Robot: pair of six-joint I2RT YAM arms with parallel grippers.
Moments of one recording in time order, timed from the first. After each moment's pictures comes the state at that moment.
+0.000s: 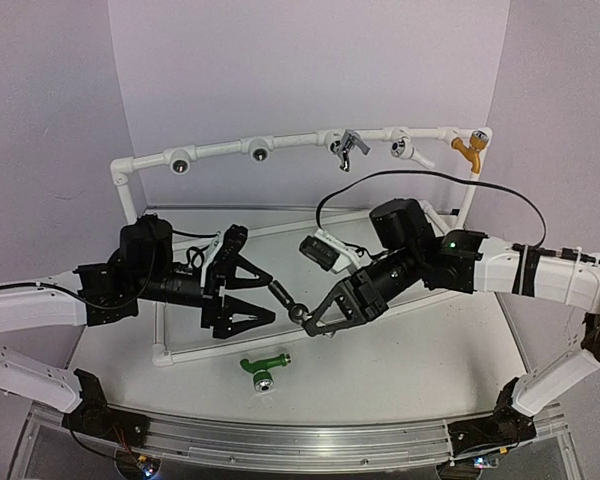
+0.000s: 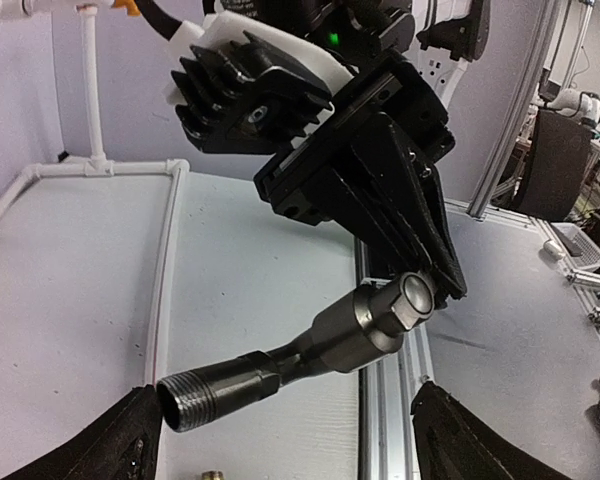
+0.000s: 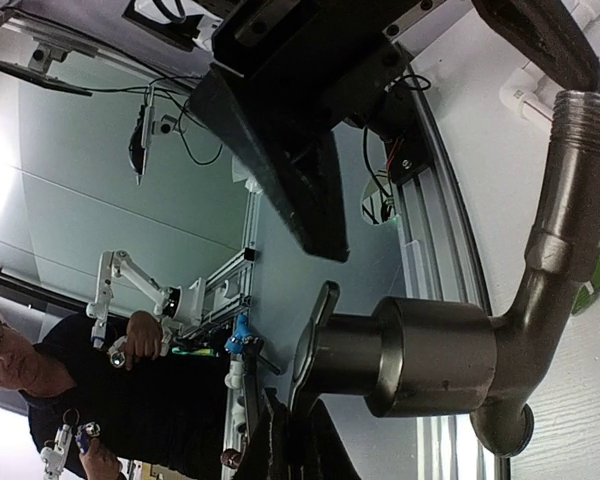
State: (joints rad) left arm -0.94 1.13 0.76 0.14 0.59 -0.03; right arm 0.93 1.46 1.14 -0.28 -1.08 0.45
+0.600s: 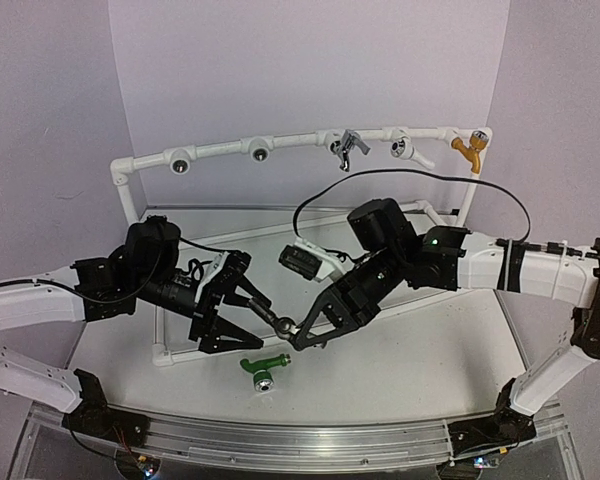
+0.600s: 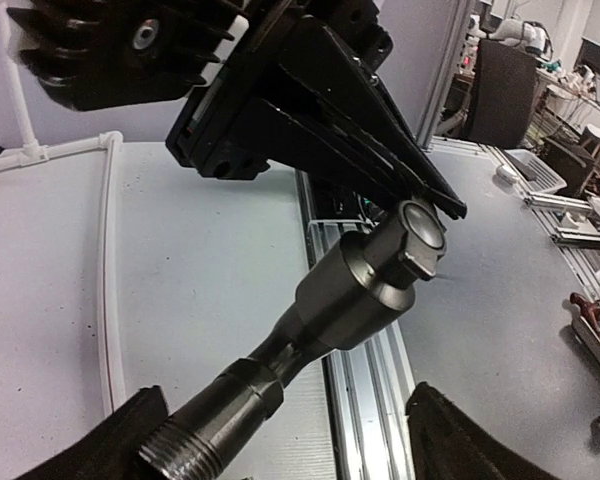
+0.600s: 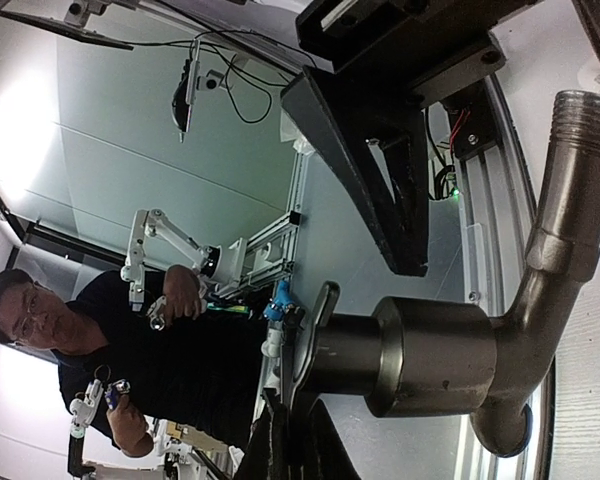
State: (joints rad) left arm -0.94 1.11 0.79 -0.07 0.74 0.19; right arm 0.98 1.55 1.24 -0.34 -1.20 0.42
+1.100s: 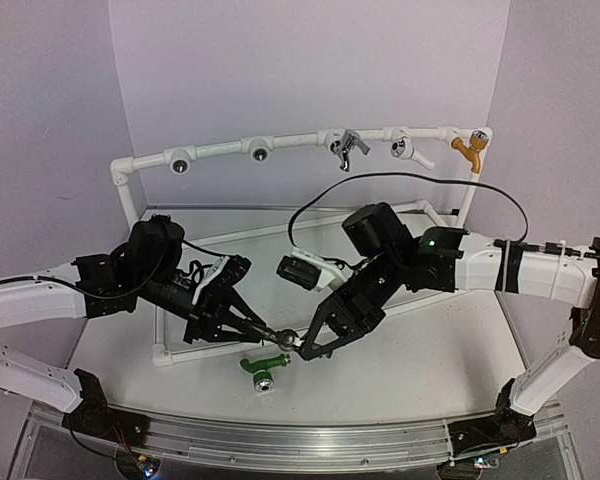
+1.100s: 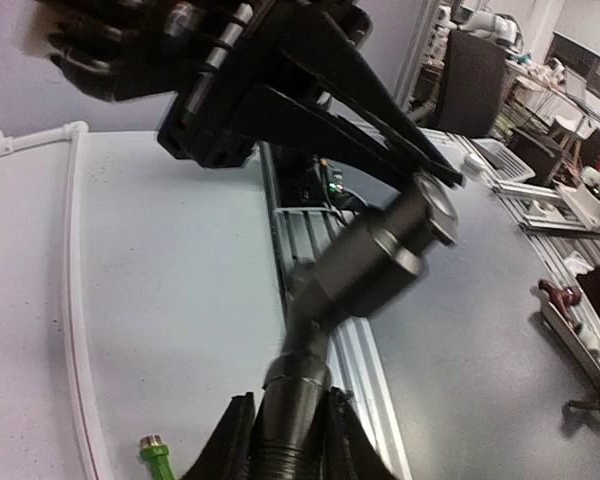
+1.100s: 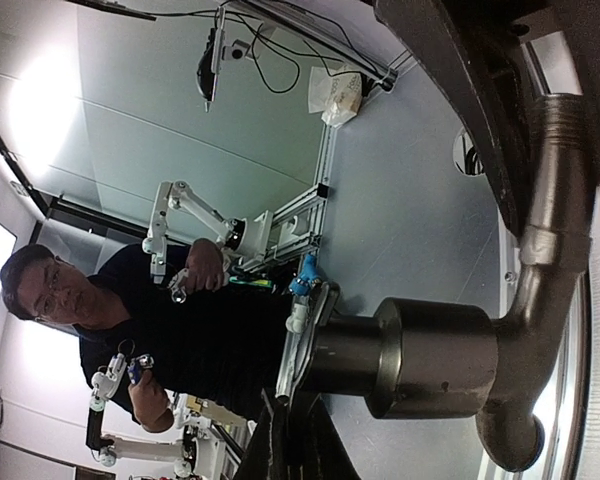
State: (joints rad) left arm -0.93 1.13 0.82 -0.14 0.83 0.21; right arm 1.00 1.56 1.25 -0.40 -1.27 0.38
